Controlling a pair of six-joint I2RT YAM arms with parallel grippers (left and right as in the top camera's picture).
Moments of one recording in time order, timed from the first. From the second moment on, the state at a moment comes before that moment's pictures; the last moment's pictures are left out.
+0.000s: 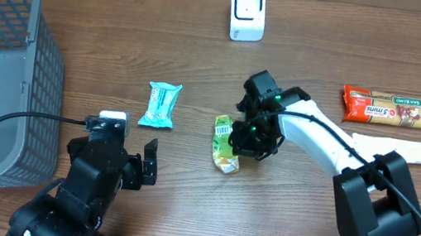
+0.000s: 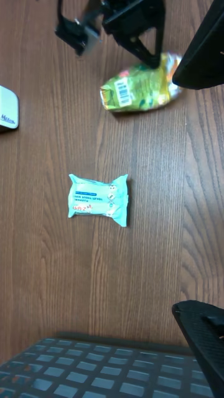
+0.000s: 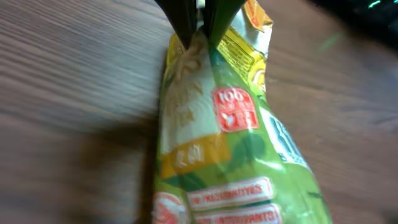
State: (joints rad) left arm -0.45 0.67 0.91 -1.00 -0.33 -0.39; right arm 0.56 1.94 1.34 -0.91 -0.37 0.38
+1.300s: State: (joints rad) left arm -0.45 0.67 0.91 -1.00 -0.33 -0.39; right arm 0.73 1.88 1.34 -0.91 -0.03 0.22
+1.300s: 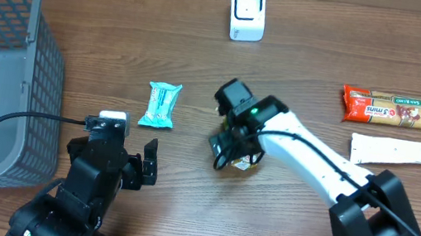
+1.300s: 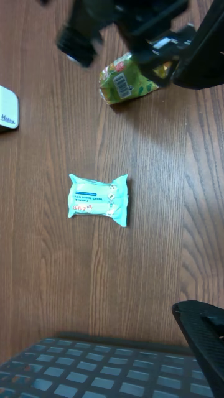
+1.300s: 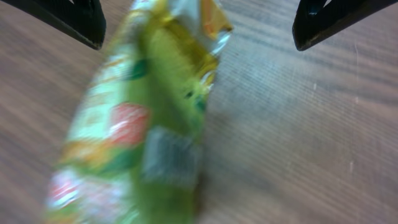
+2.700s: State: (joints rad) left arm -0.45 0.67 0.91 -1.00 -0.33 -0.39; right arm 0.57 1.91 1.25 -0.87 -0.21 0.17
